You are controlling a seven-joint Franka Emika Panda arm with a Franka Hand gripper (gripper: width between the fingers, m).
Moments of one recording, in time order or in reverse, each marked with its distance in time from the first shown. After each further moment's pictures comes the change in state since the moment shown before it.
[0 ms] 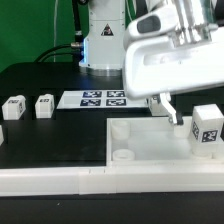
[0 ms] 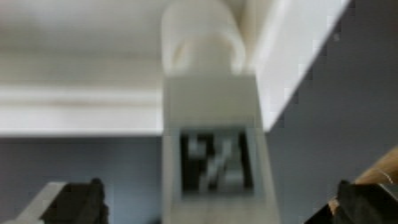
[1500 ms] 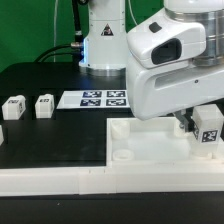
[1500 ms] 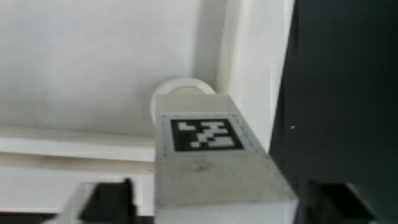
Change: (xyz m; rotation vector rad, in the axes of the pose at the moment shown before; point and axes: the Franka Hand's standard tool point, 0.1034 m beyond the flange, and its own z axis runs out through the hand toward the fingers) arm 0.007 -0.002 0.017 0.120 -0.698 0.035
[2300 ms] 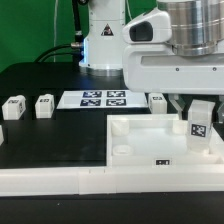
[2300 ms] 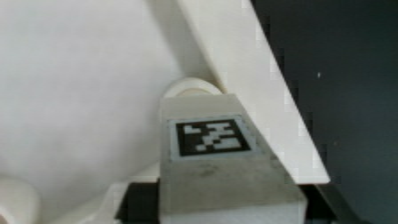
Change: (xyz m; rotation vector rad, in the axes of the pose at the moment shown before) arm -0.019 0.004 0.004 0.003 0.165 0.732
